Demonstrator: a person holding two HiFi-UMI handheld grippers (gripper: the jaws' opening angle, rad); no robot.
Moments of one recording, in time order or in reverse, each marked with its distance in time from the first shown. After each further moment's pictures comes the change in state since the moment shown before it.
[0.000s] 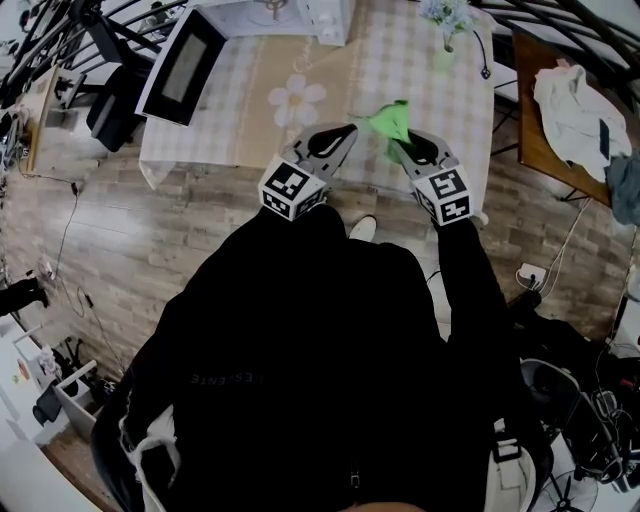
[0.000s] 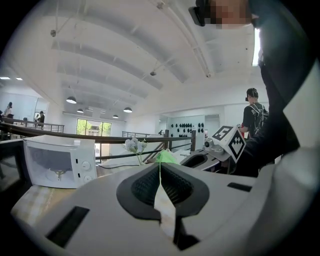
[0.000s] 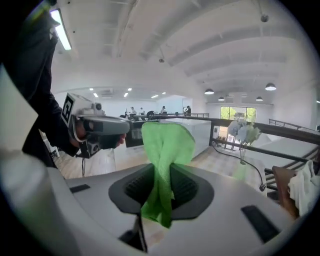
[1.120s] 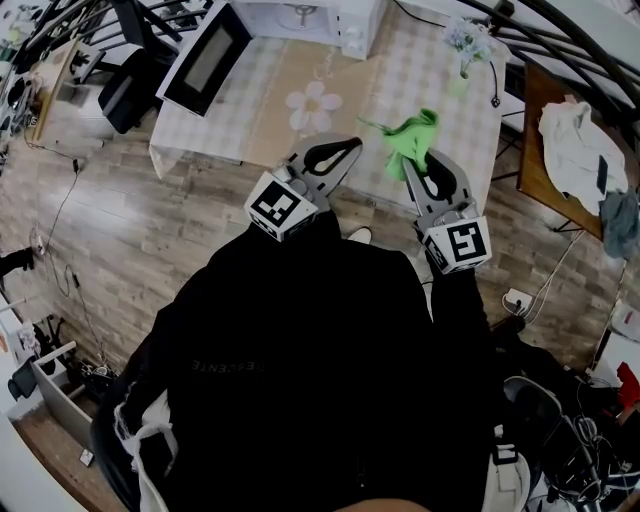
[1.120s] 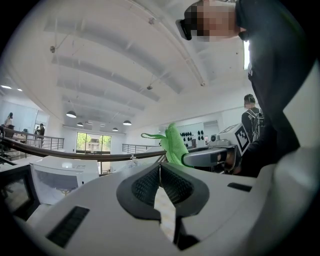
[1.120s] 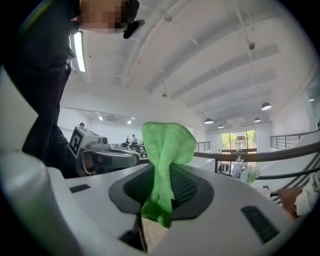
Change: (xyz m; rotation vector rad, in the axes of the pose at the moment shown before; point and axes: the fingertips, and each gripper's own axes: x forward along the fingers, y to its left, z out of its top) left arm -0.054 -0.019 0.076 0.058 -0.126 0.010; right arm -0.072 0.049 0.124 -0.023 -0.378 0.005
